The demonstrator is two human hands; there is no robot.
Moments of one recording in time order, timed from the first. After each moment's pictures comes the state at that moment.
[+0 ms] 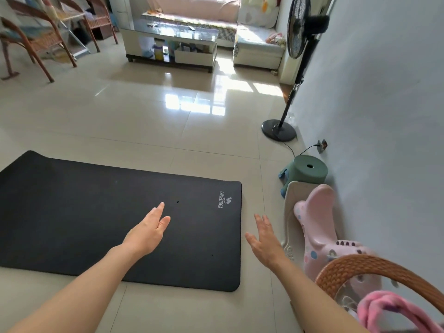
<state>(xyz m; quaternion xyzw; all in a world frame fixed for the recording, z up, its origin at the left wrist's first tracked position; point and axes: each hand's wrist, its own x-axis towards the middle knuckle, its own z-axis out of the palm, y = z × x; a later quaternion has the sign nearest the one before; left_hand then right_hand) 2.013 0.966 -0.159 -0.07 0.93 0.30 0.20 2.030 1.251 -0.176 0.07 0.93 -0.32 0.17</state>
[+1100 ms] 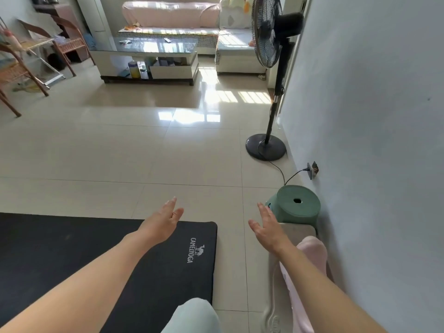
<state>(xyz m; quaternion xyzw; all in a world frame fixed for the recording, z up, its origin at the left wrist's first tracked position) 1.643 1.250 -0.136 -0.03 0.94 0.27 0.20 1.663 1.516 -0.175 0.07 0.90 -0.41 0.14</state>
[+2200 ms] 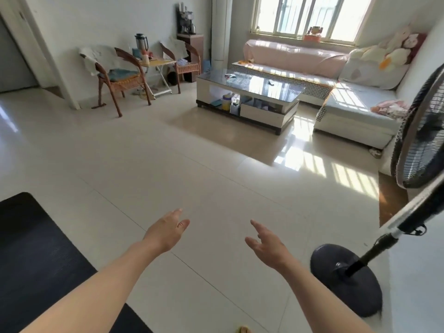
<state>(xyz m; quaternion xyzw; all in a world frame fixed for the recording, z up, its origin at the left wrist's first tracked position) 1.089 1.203 -0.132 -0.26 0.92 0.28 0.08 0.982 1.436 -0.155 -0.22 0.90 -0.29 0.25</state>
